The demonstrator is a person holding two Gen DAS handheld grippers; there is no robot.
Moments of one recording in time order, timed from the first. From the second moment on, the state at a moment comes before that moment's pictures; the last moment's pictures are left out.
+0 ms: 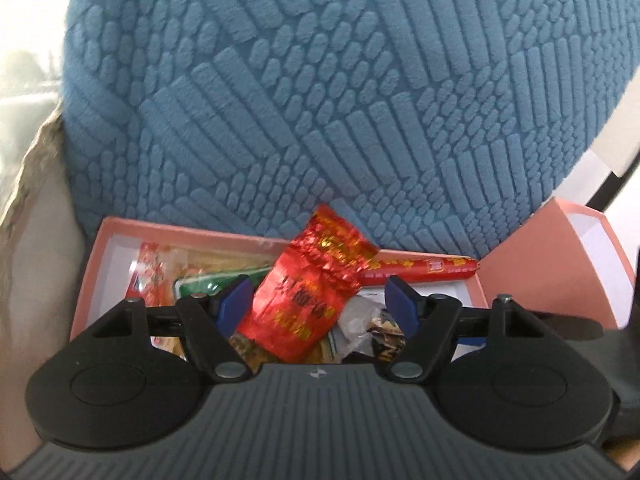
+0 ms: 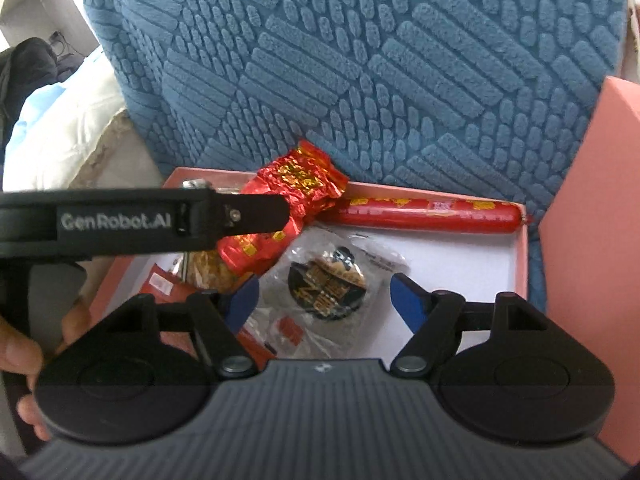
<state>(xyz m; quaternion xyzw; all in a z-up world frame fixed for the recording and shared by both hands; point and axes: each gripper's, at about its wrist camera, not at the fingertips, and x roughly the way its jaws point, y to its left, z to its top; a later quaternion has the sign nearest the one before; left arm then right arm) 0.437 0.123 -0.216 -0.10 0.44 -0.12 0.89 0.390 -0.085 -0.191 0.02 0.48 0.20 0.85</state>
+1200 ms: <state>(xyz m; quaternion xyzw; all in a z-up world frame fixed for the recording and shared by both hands) 0.448 0.081 -0.238 0.04 0.39 -0.17 0.90 0.386 -0.093 -0.205 -0.03 0.51 0.18 0.84</state>
